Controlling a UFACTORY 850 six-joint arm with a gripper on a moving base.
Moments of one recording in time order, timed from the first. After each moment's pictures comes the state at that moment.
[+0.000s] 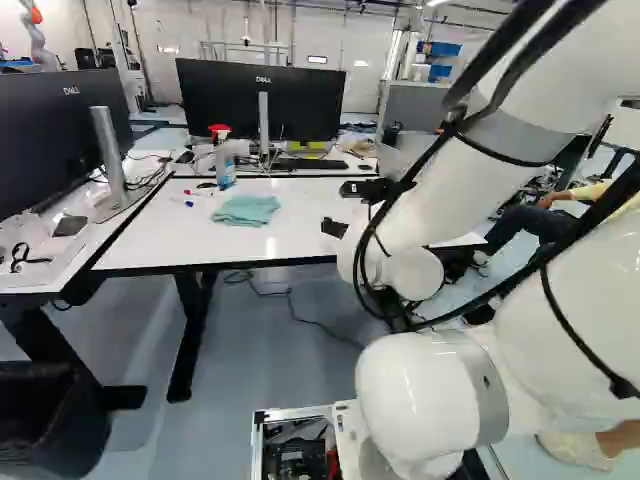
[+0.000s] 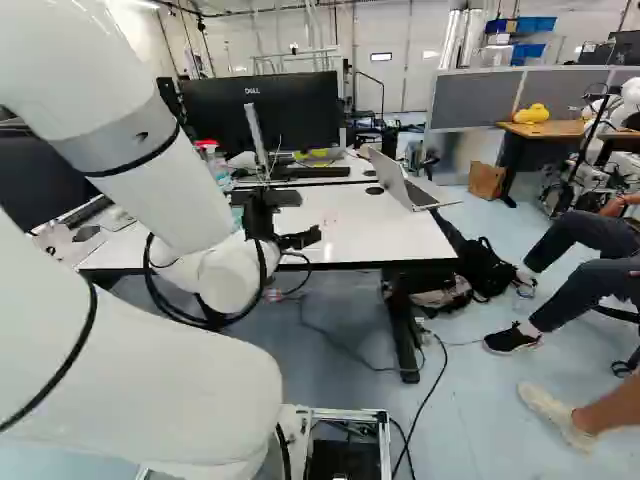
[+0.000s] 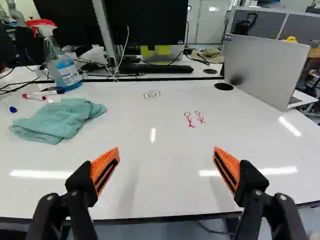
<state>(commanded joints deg) 0.0 16.0 -5.0 0.0 50.0 0.0</state>
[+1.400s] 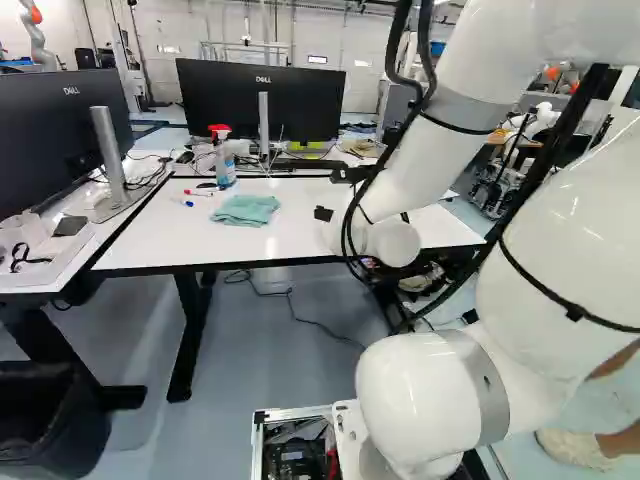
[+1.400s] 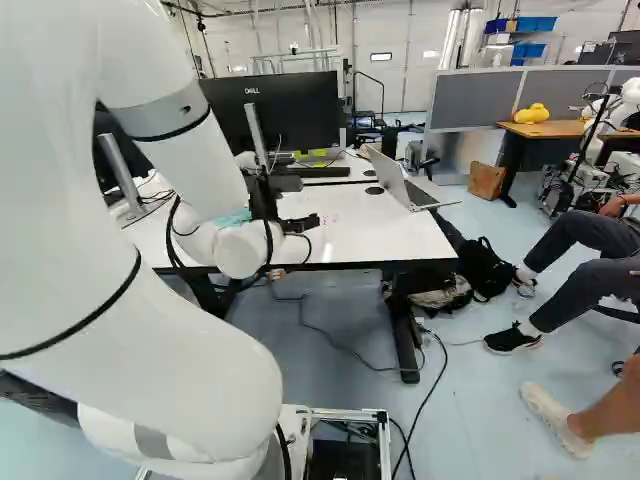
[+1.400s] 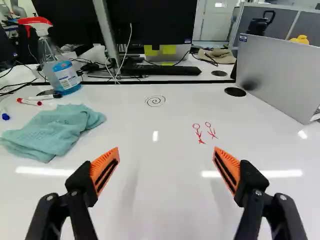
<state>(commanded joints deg) 2.1 4.0 -15.9 0.0 50.0 0.0</state>
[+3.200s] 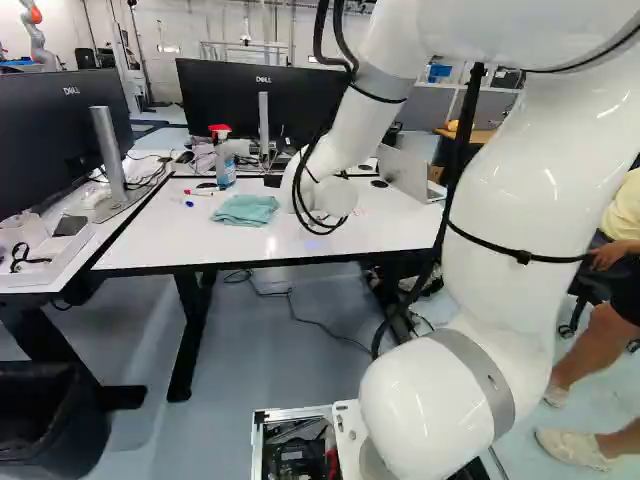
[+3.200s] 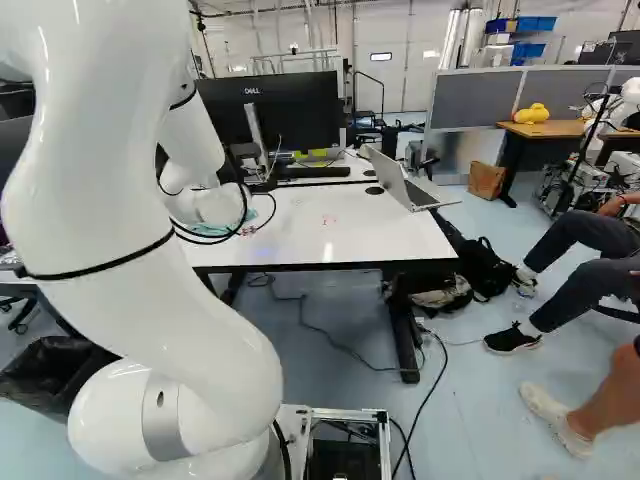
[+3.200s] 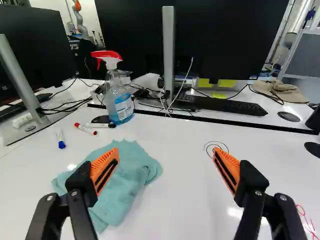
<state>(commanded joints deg) 16.1 -9.5 -36.5 0.0 48.9 0.0</state>
